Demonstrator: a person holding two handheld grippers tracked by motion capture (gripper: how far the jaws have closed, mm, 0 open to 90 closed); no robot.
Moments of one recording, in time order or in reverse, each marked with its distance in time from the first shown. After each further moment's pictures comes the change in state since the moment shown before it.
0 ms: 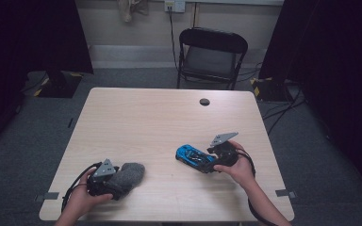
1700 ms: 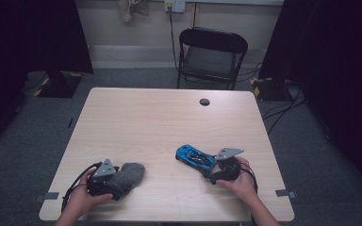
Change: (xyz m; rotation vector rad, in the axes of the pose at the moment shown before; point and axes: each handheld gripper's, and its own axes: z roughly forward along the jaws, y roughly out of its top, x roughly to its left) left arm 0.000 0.000 0.000 0.002 0.003 0.003; right arm 0.015 -0.046 0.009 -0.071 -0.123 -0.008
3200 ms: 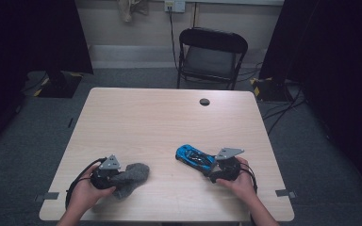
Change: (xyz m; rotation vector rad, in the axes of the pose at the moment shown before) left arm -0.006 0.032 -0.003 0.074 -0.083 -0.074; right arm 0.000 0.000 -0.001 -0.017 -0.004 0.004
